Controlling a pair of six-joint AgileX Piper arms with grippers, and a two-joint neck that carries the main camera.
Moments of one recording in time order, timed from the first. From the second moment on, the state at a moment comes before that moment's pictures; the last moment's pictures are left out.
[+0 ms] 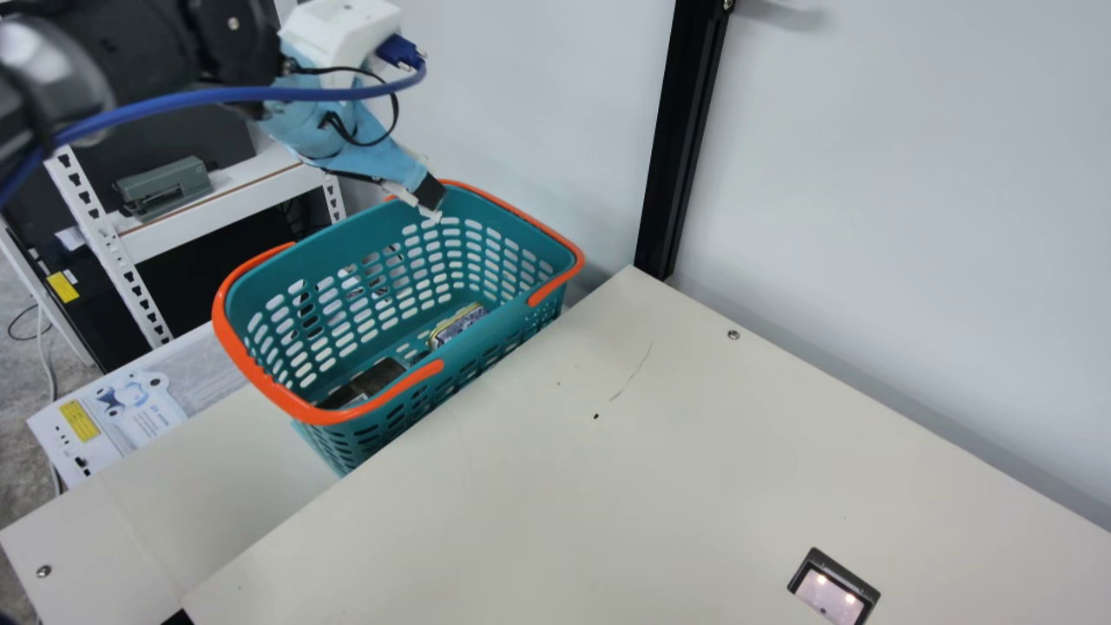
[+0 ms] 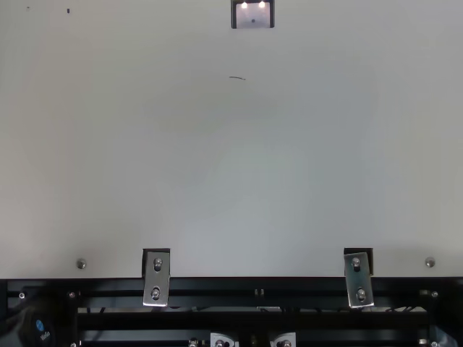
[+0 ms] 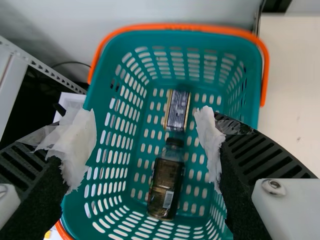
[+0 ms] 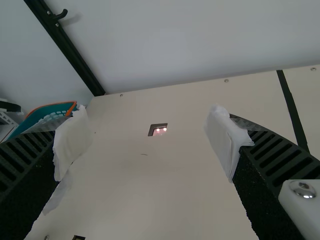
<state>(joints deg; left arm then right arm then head) 27.8 92.3 -81.7 -2.4 49.2 23.6 -0.4 25.6 -68.0 19.7 70.0 7.3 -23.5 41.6</state>
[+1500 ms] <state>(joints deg) 27.5 148.5 -109.6 -6.8 41.7 31.4 -0.4 25.6 -68.0 19.7 70.0 7.3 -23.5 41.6</state>
